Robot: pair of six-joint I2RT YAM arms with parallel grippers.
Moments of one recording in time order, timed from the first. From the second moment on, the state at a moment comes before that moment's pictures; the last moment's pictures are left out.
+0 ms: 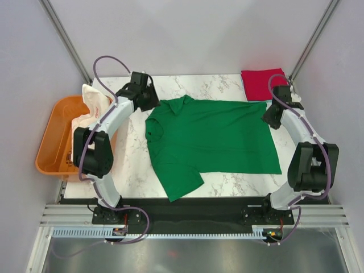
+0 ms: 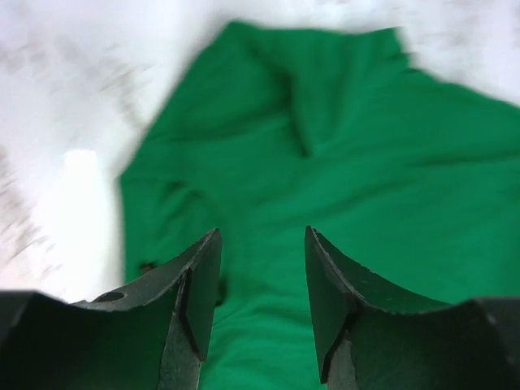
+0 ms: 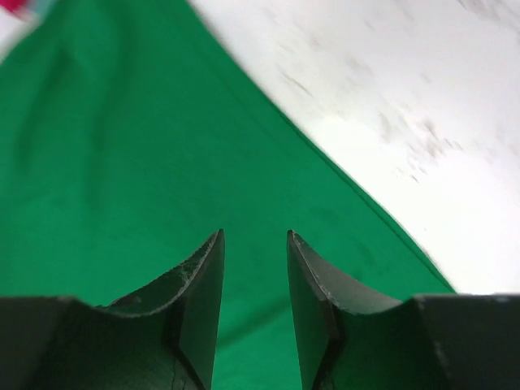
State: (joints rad) left arm -0.27 1.81 1.48 -0.54 -0.07 -0.53; right arm -0.08 1.58 1.18 -0.64 0.28 0.66
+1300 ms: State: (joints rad) left arm -0.26 2.21 1.64 -0.31 0.13 -0.58; right arm -0.10 1.97 1.52 -0.49 0.13 0.46
